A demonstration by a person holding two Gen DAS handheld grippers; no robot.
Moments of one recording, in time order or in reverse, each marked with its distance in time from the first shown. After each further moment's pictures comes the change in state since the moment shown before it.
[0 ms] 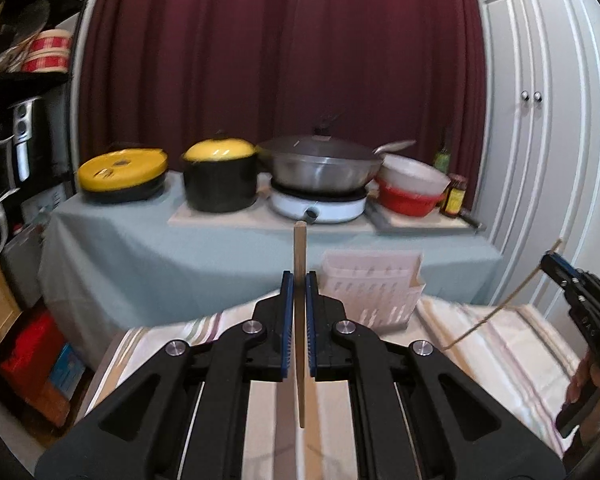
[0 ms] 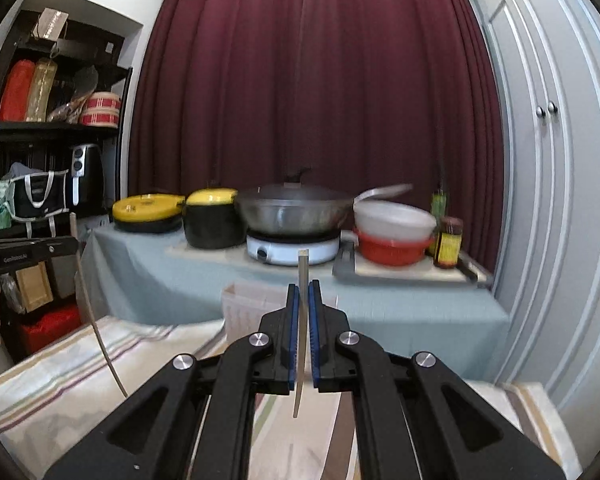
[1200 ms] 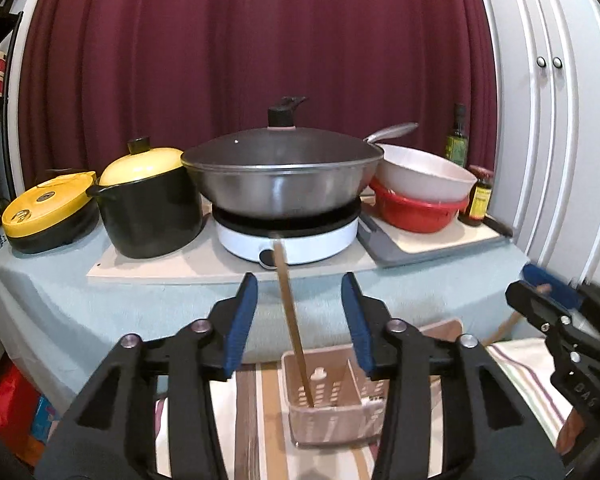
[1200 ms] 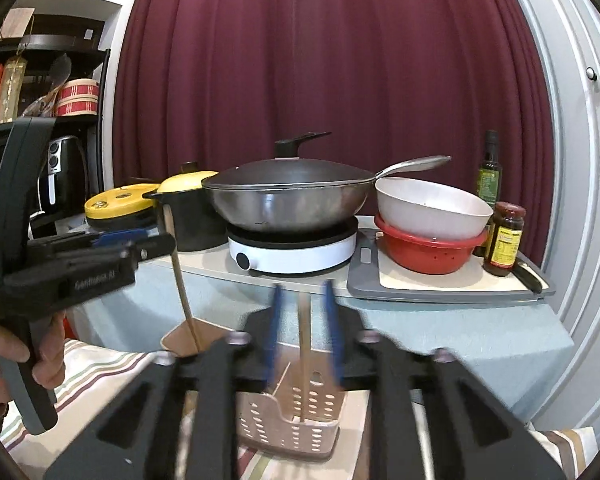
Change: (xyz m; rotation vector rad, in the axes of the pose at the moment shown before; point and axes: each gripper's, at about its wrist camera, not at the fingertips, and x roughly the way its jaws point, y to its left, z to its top) left arm 0.205 -0.047 0.052 0.095 0.041 -0.016; right arm 0.155 -0.014 0.004 0.026 0.104 0.045
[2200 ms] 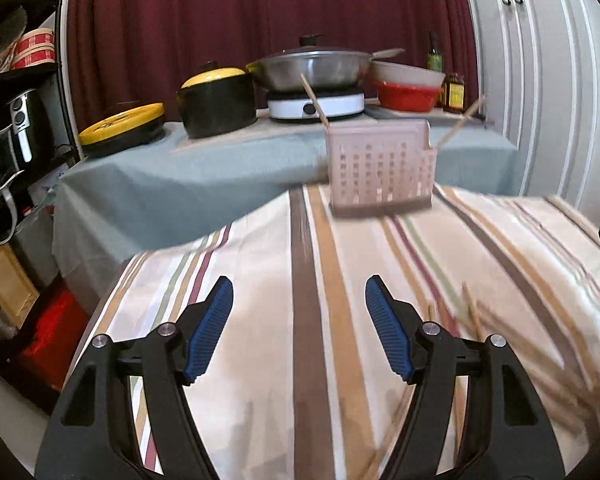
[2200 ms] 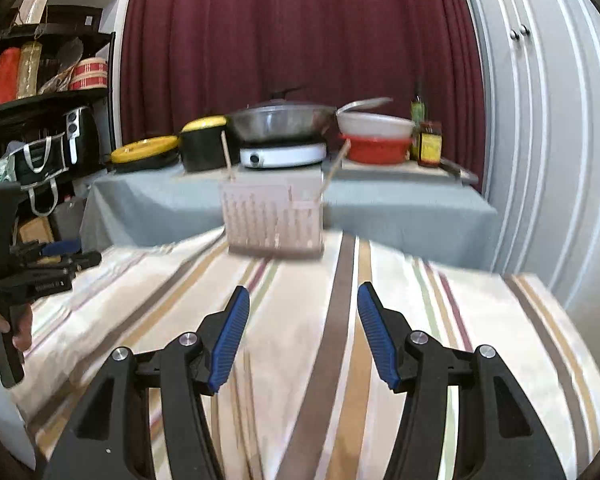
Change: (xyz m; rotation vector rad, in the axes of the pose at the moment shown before) left arm -0.207 0.025 -0.202 0.063 0.172 0.102; right arm -0.216 0.009 -0.157 0.074 0.168 -0.051
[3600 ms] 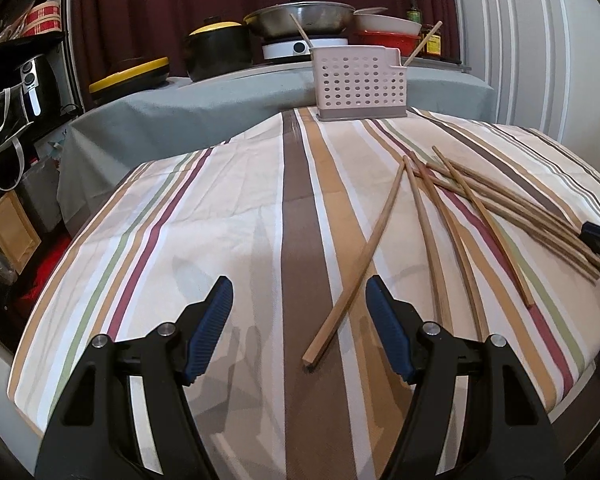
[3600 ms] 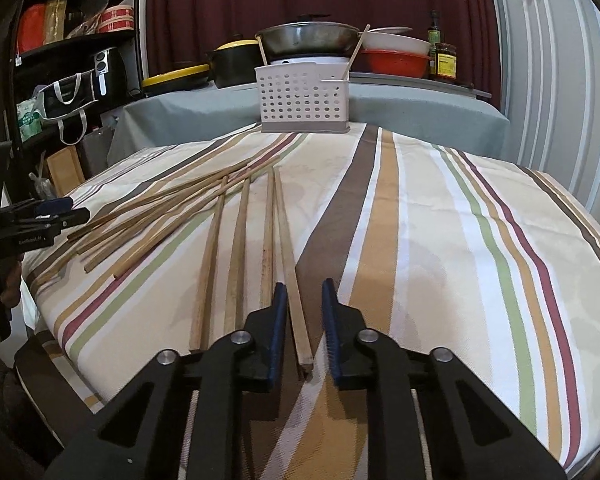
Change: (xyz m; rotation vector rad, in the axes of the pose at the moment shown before) left arm -0.048 -0.003 -0.132 0.018 0.091 -0.027; right arm -0.027 0.006 -0.127 -0.035 0.168 0.084
